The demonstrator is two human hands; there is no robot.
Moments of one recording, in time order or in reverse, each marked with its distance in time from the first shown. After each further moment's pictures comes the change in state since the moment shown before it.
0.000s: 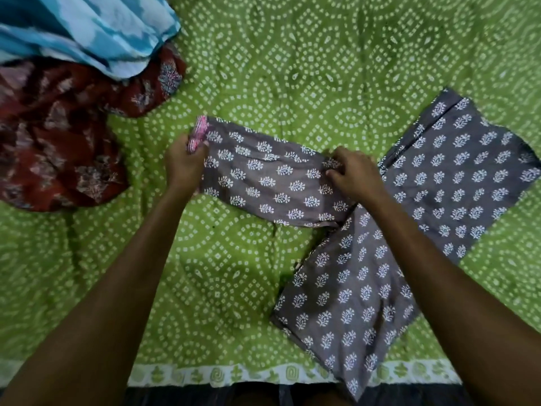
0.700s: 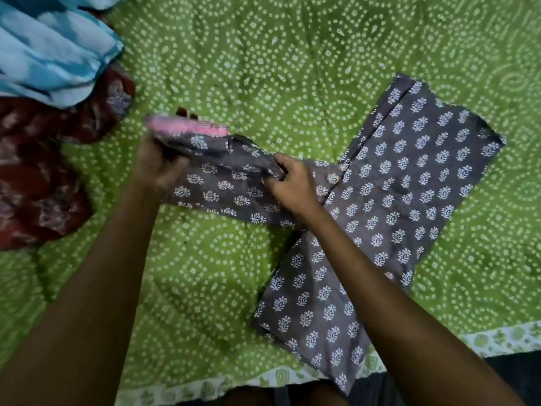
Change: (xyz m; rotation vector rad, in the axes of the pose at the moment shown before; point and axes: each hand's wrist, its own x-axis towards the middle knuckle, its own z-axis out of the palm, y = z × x) left_hand 0.005 0.064 0.024 -0.912 -0.387 -0.468; right_hand -0.032 -0.054 0.000 0.812 0.108 0.051
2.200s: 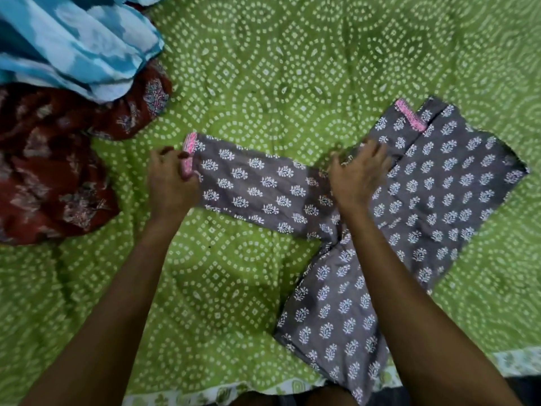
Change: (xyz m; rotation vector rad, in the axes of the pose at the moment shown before) left_hand 0.004 -0.018 -0.085 1.365 0.381 0.678; right_hand 0.050 0.019 -0.012 -0.611 0.477 0.313
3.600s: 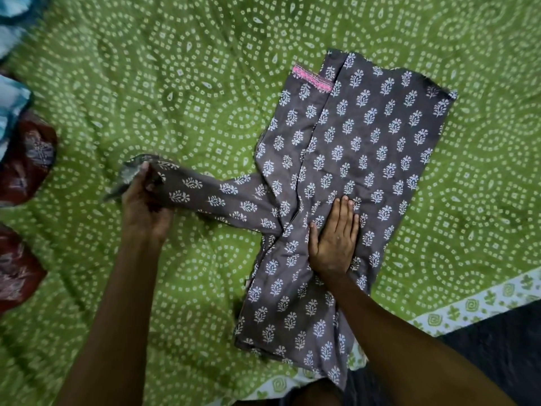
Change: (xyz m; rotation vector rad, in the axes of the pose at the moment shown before) left_hand -0.019 0.120 0.054 -1.466 -0.326 -0.622; right_hand -0.091 0.189 0.032 -0.094 0.101 -0.028
